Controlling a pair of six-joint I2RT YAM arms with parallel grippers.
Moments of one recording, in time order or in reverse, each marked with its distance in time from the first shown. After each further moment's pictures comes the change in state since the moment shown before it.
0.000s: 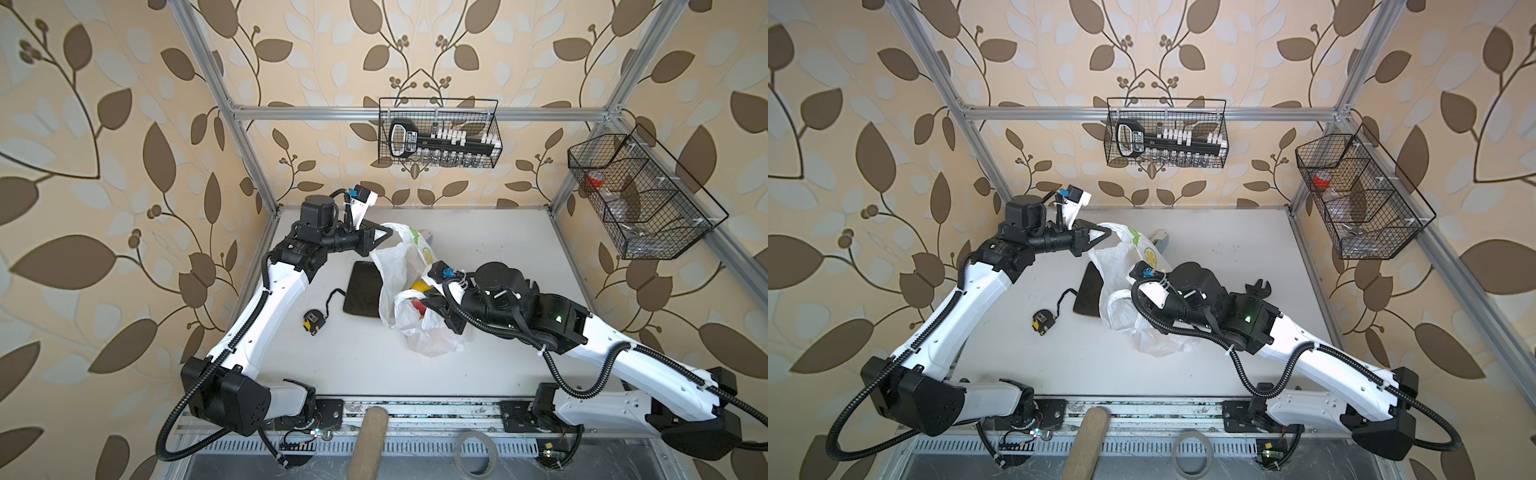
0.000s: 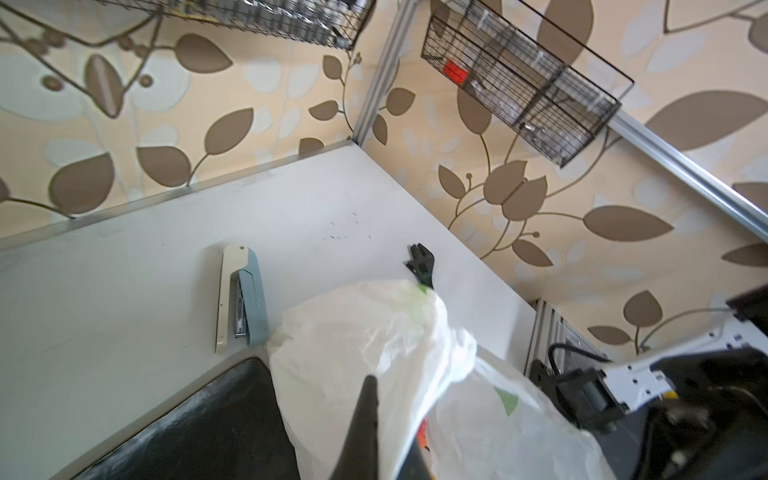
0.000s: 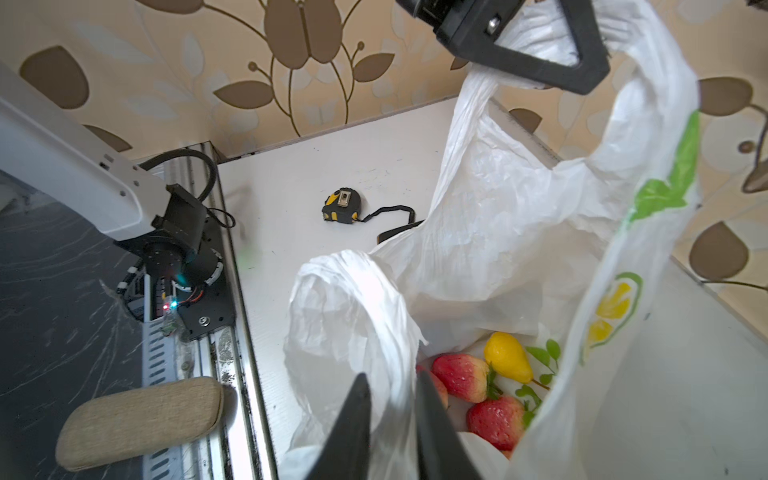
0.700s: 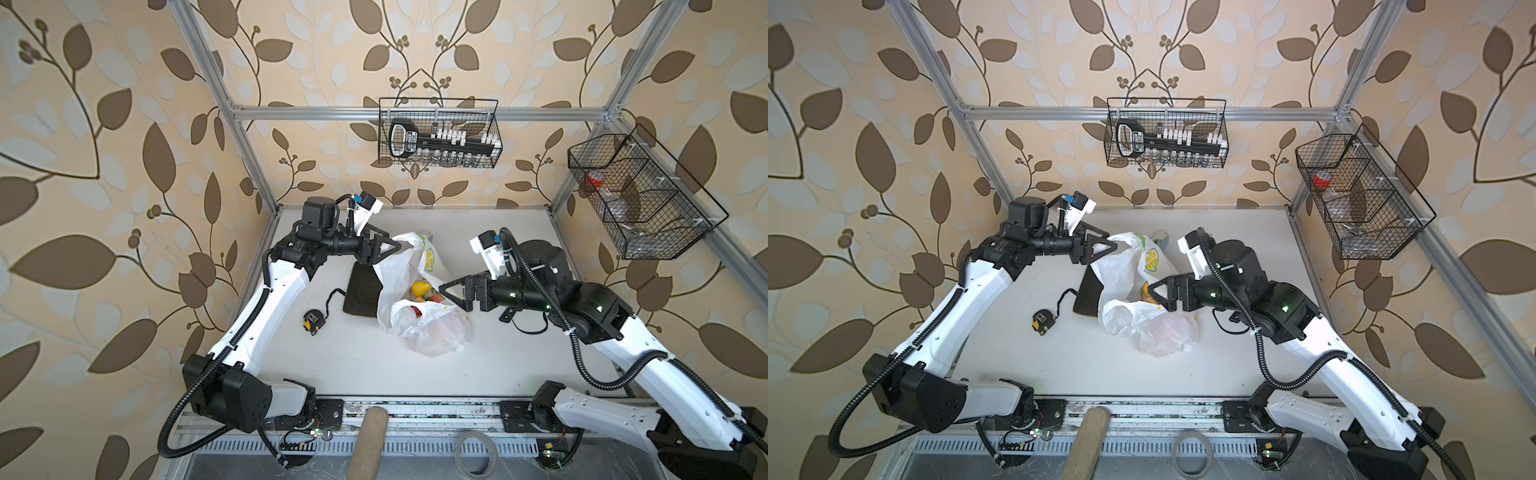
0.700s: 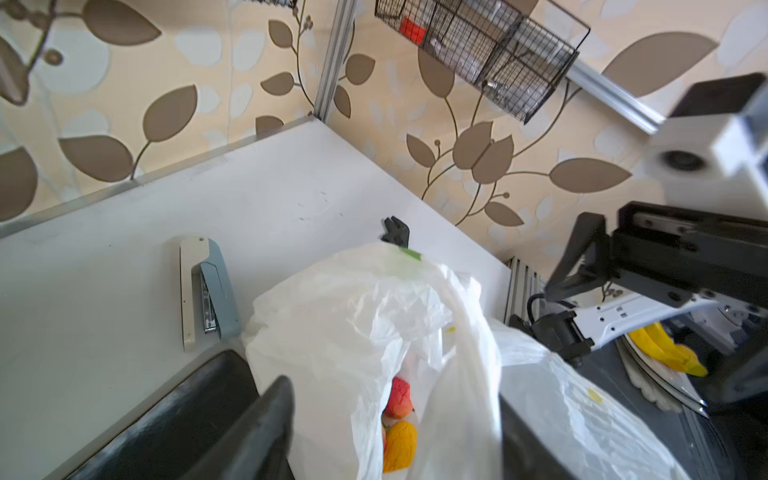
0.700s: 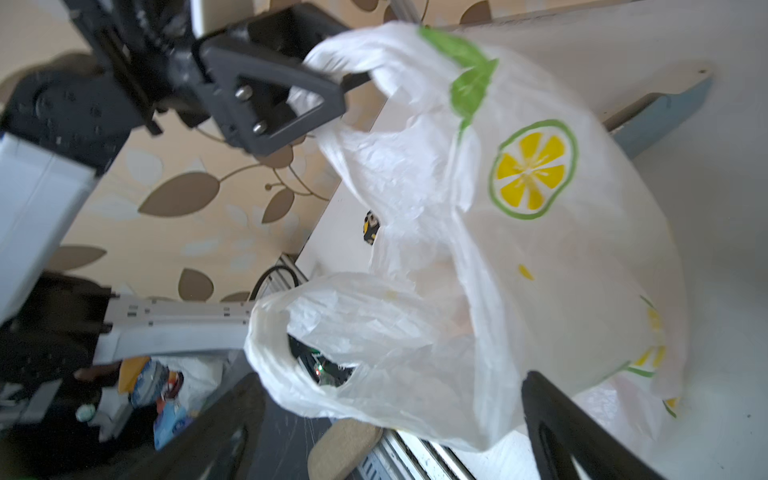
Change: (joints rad) left arm 0.009 0.019 0.017 -0.151 0.166 0.201; right arm -0.207 -0.042 0.120 -0.220 -0.249 0.589
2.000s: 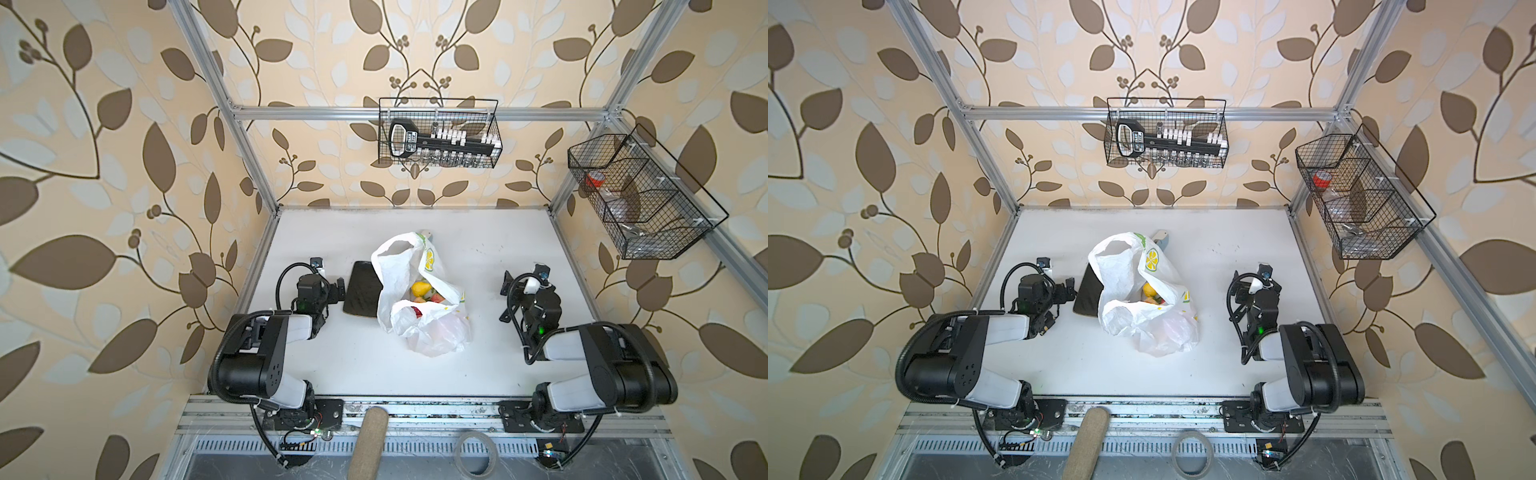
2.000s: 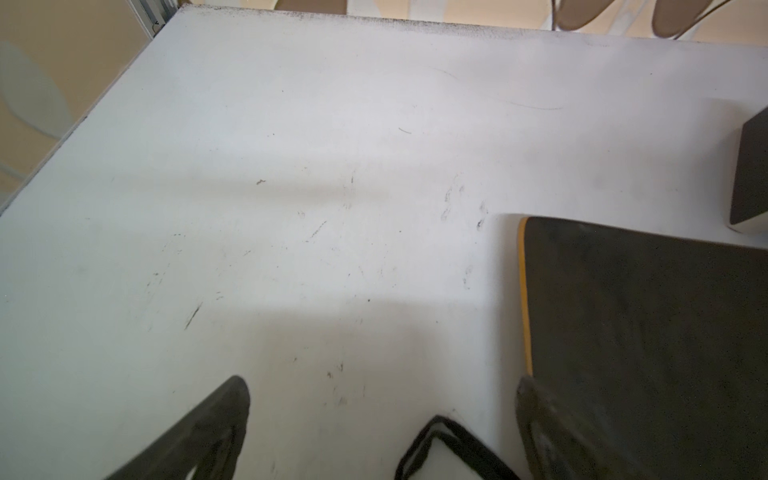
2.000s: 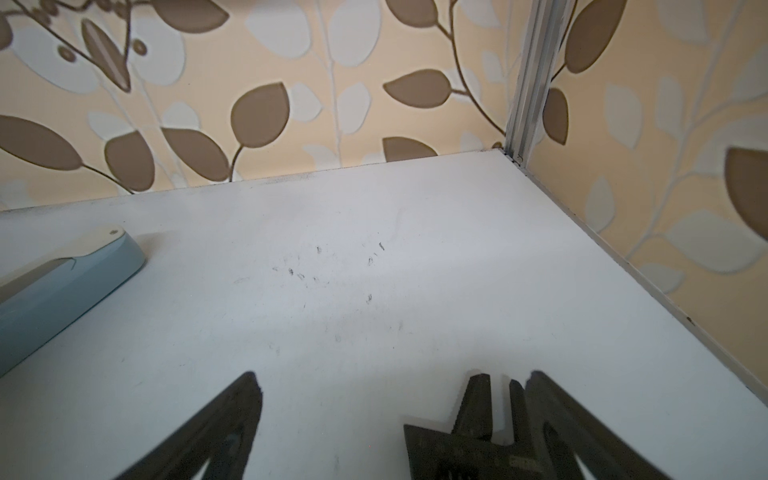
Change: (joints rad) left arm 0.230 0.091 -0.965 1.077 -0.917 -0.121; right arm -0.808 0.349 -1.105 1.808 0.402 -0.422
